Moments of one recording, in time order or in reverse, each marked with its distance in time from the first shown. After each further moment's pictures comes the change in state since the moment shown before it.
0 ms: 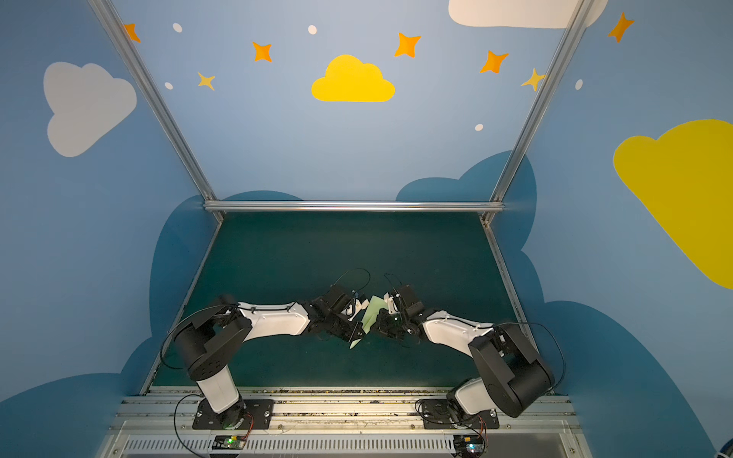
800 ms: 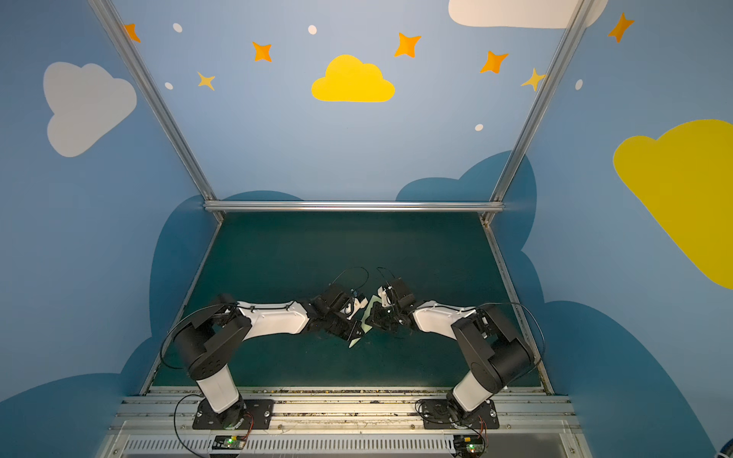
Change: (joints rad) left arm 0.014 0.000 0.000 -0.004 0.015 0.000; right arm 0.003 0.142 0.092 0.029 0.010 -0.019
